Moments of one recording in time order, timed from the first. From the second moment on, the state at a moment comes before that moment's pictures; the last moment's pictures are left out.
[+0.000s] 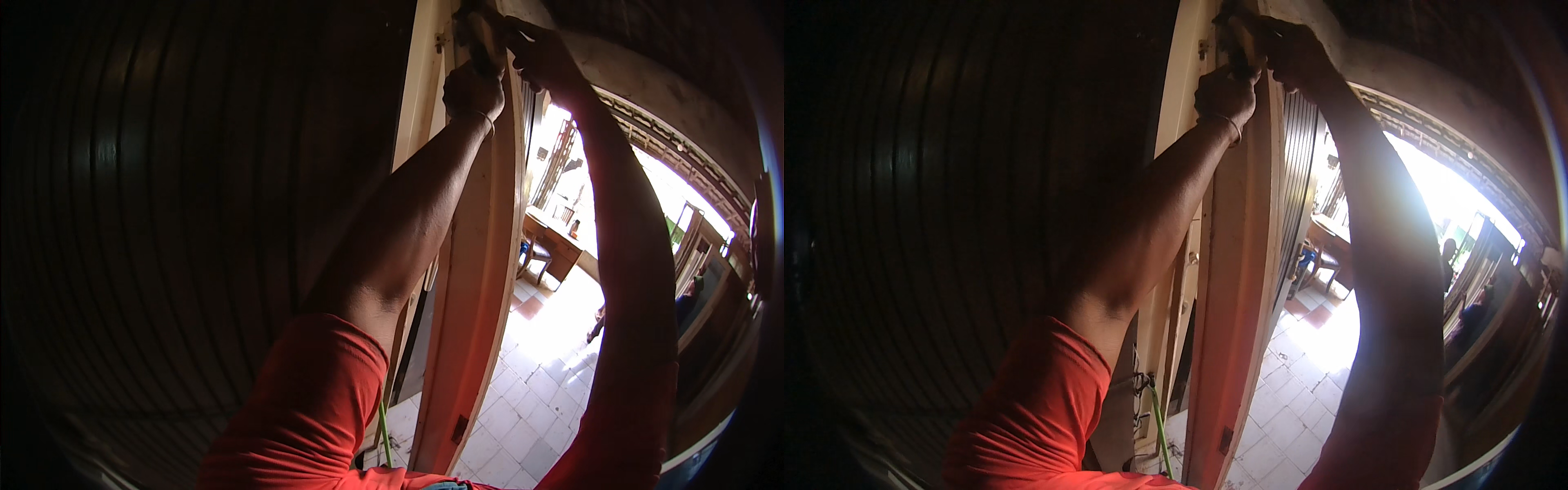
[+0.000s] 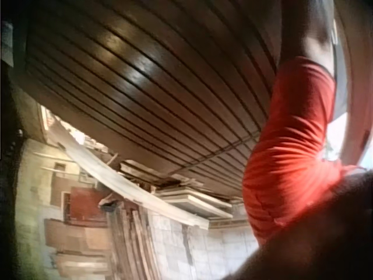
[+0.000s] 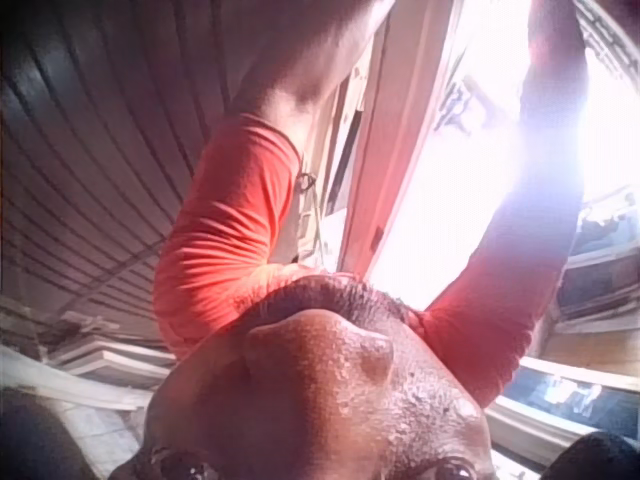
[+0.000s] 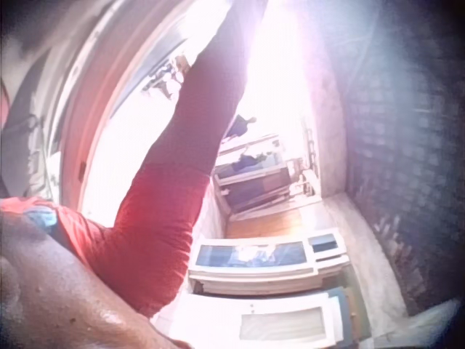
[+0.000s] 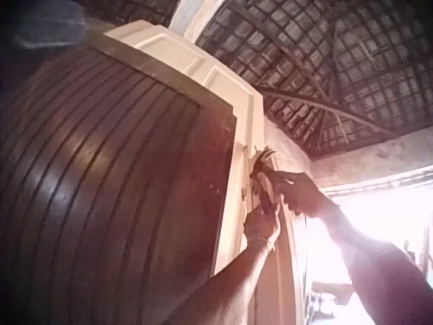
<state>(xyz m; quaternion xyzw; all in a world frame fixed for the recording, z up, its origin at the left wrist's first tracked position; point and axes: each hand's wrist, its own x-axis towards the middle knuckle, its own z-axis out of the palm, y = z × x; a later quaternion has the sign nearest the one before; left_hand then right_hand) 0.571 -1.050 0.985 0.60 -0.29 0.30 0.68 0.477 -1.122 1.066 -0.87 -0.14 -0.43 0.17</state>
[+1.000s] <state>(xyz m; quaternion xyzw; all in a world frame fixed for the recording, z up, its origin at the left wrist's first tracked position) 0.563 -1.053 0.981 0.57 -0.26 0.27 0.73 0.445 -1.087 1.087 -0.70 -0.15 -0.62 0.31</state>
